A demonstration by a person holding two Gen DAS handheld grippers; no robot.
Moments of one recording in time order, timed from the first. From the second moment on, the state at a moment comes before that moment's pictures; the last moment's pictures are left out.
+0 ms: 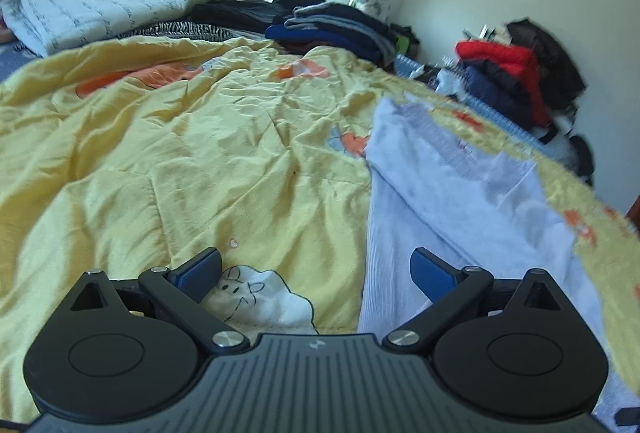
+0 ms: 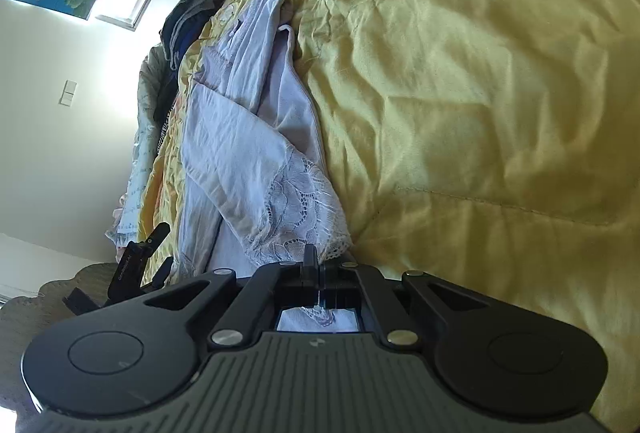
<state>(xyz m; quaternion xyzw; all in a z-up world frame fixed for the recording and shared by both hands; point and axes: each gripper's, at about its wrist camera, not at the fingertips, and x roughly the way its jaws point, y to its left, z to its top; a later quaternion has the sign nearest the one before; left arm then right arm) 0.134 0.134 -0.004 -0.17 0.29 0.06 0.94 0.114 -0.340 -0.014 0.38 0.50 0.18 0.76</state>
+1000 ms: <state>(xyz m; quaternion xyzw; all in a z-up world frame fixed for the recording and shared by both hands) 0.264 0.028 0.023 0.02 0.36 -0.05 0.93 0.134 -0.296 0.026 0.23 0.49 0.28 0.79</state>
